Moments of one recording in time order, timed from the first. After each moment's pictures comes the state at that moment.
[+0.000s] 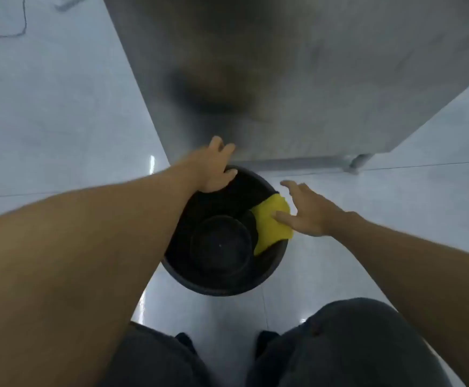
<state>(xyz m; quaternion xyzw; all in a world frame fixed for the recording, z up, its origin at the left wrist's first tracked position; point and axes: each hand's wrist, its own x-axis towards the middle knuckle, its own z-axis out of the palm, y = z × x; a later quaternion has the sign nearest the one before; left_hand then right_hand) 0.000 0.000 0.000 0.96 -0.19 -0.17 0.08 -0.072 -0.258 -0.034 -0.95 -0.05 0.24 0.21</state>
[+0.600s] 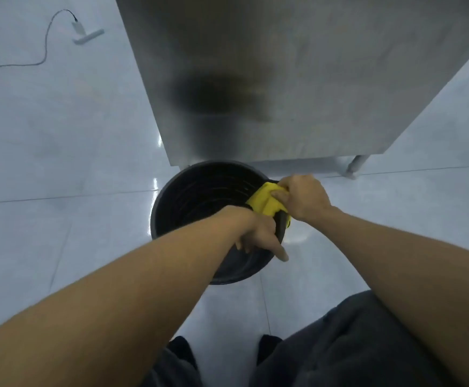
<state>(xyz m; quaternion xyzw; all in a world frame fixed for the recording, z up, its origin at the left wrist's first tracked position) -0.106 -0.100 -0.039 0.84 -0.17 -0.50 0.11 -0.077 -0.242 -0.060 -0.99 -0.04 0.04 0.15</state>
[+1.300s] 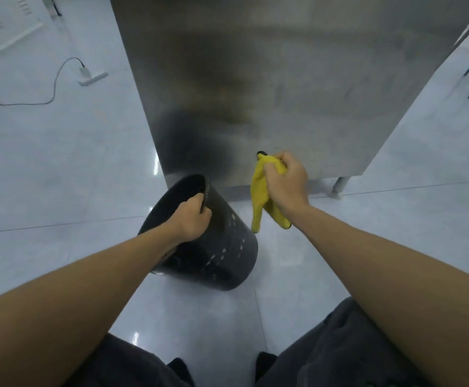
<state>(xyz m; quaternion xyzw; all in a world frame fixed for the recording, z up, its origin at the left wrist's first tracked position) -0.112 0.007 -0.012 0.93 -0.04 -0.11 0.35 -0.095 -0.201 0.027 -0.82 0.08 -0.16 0.55</state>
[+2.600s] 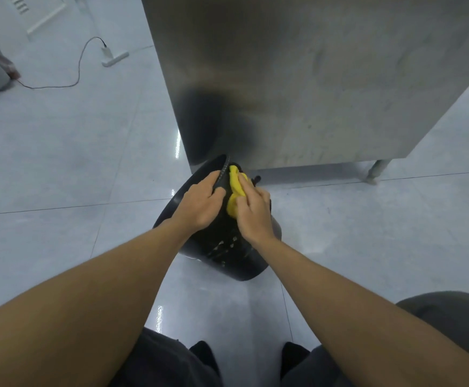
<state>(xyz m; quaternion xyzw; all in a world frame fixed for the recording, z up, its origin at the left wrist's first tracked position) -0.115 0.028 -0.026 0.92 -0.03 -0.04 0.38 -0.113 -0.098 -0.100 -0.85 0.03 -0.02 0.53</state>
